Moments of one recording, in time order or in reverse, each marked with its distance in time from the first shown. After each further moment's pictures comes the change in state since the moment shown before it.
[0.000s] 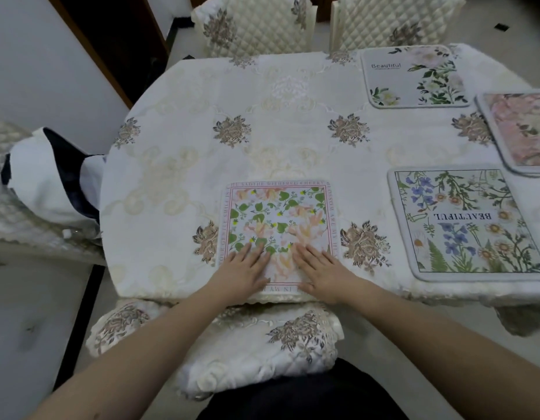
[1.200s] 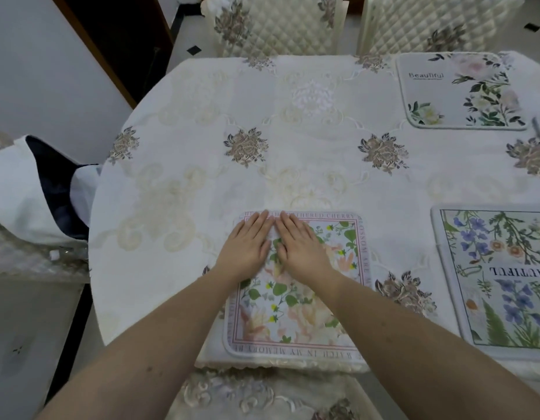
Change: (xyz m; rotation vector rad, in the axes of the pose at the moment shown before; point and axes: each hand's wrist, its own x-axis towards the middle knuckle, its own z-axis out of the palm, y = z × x) left_hand 0.124 -0.101 -0.038 -0.206 0.421 -0.085; right_hand 0.171 -0.011 -0.074 0.171 0.486 0.106
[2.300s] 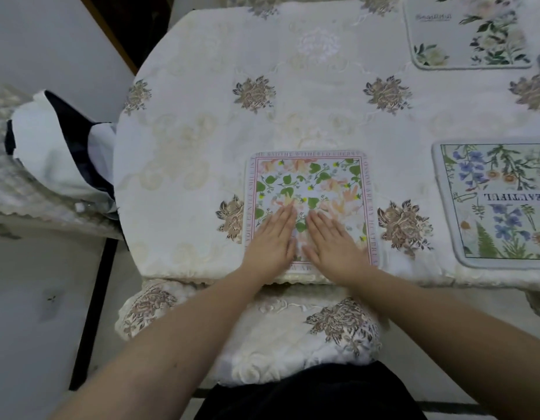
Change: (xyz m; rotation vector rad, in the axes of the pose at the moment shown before) left_hand -0.124 0.075 0.030 -0.105 0.028 0.086; right_hand -0.147 -0.002 0.029 -0.133 -0.153 -0.020
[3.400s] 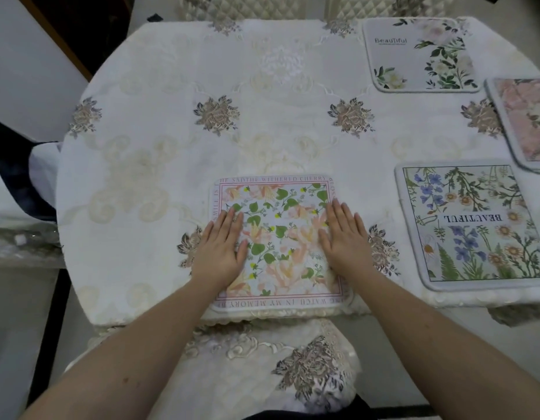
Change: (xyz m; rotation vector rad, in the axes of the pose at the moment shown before) left_hand 0.043 -0.054 -0.002 0.090 0.048 -0.193; right_hand 0.024 0.091 -0.025 0.061 0.180 0.366
